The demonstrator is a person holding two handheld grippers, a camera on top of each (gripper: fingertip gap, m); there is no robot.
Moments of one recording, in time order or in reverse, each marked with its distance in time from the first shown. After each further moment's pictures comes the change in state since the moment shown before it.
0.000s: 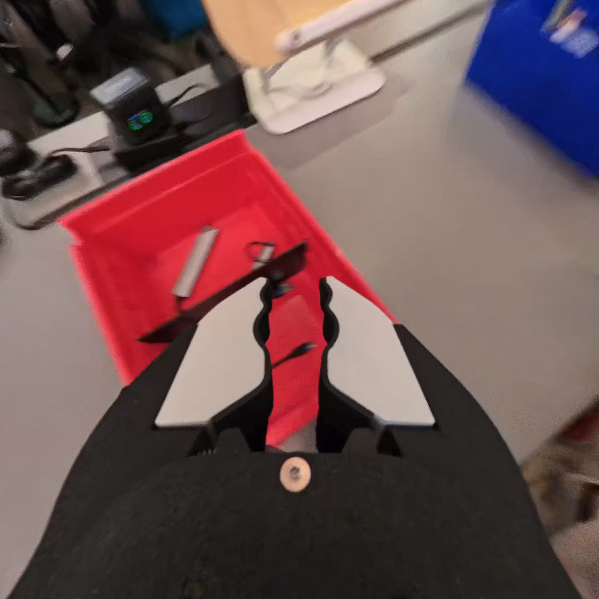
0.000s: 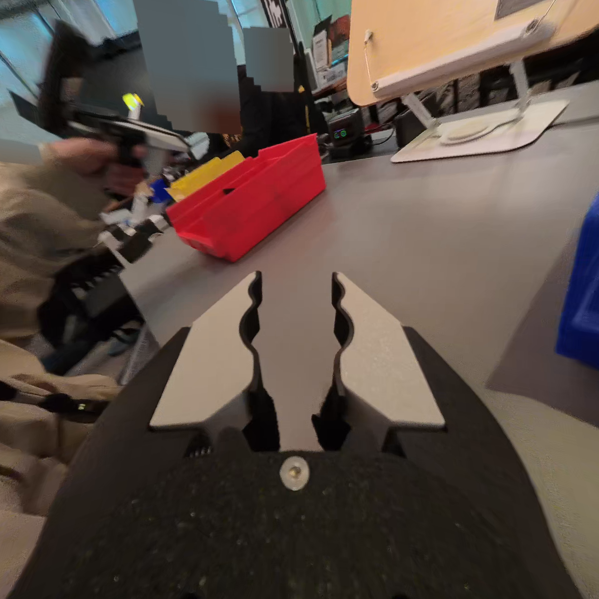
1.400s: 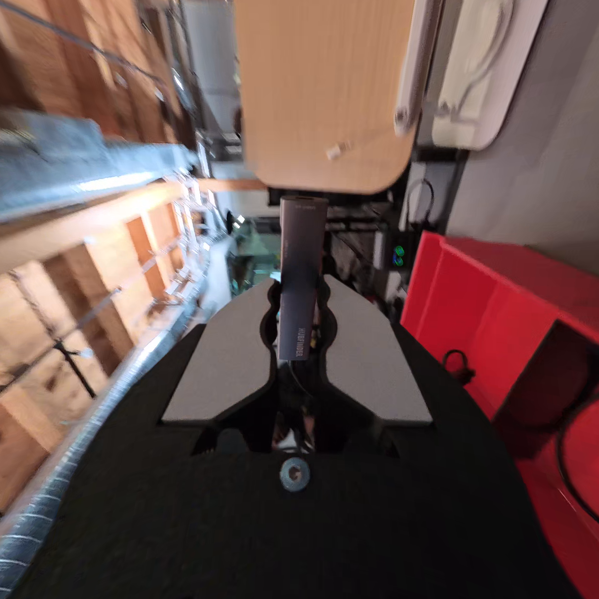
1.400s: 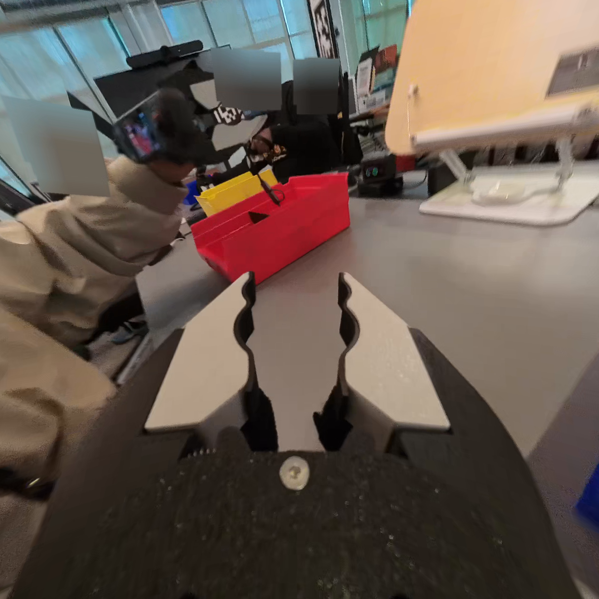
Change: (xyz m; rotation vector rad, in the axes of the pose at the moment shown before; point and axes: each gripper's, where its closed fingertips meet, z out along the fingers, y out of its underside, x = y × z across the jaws) left arm 0.017 -0.117 0.030 0.115 -0.855 1.260; right arm -0.015 -0.043 0.033 0.038 -0.110 -0.113
